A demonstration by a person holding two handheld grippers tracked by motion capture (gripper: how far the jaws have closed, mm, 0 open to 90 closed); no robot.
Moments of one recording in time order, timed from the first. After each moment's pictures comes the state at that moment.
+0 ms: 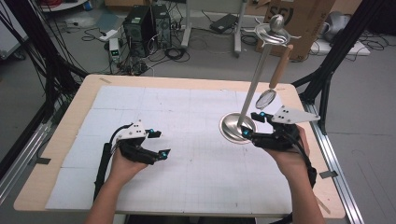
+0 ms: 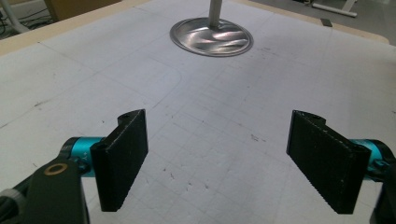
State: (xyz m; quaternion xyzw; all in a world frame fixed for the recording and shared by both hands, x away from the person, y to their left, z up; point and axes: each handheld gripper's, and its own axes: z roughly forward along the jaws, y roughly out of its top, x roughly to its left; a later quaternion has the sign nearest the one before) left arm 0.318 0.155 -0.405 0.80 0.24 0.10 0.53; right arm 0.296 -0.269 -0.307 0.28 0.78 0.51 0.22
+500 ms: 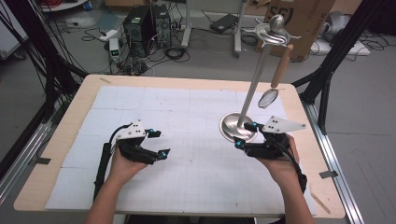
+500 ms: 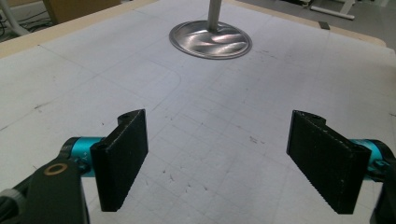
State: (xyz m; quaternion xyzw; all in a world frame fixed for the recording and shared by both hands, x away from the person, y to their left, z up) left arm 0.318 0.156 -0.404 0.80 0.24 0.10 0.54; right arm 0.294 -0.260 -0.342 0.28 0.79 0.50 0.19
